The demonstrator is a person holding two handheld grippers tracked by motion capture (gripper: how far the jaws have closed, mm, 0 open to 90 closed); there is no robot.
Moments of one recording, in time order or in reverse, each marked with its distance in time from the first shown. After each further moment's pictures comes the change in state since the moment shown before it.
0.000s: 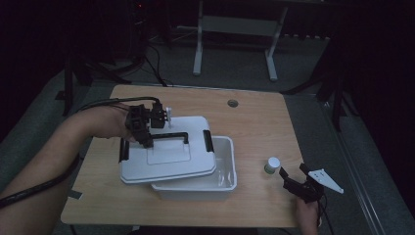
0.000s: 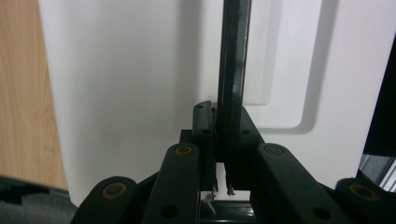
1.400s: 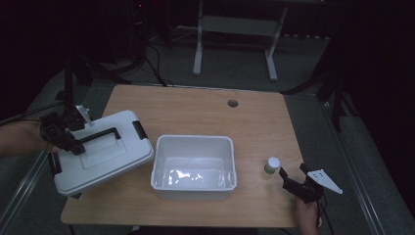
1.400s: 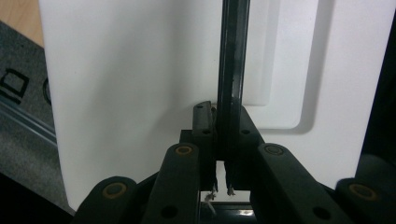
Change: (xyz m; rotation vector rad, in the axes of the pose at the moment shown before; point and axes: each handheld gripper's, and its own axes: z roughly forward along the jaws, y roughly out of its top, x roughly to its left) left arm 0.016 -0.175 0.023 -0.032 -0.004 -0.388; right arm 0.002 0.000 0.000 -0.006 -0.017 -0.024
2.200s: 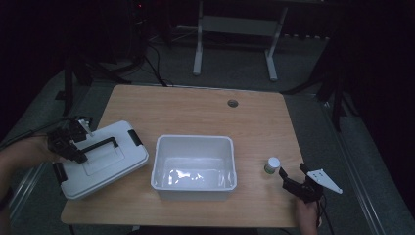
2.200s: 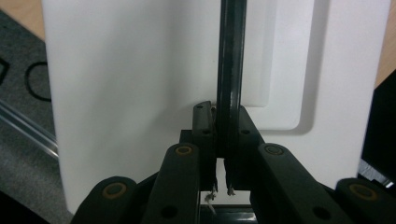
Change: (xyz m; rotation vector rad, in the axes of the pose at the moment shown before) left arm 0.022 -0.014 0.082 0.005 -0.024 -0.068; right arm 0.000 0.000 0.000 0.003 0.005 -0.002
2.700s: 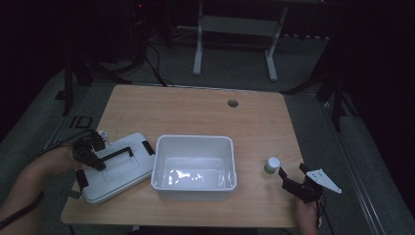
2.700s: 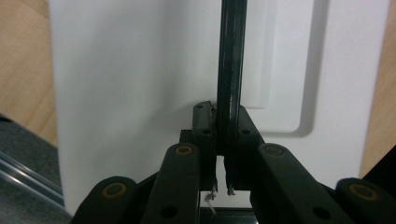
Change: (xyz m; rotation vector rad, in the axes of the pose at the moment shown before) left arm 0.004 0.021 0.064 -0.036 -0.077 0.014; right arm 0.001 0.000 0.000 0.005 -0.003 -0.008
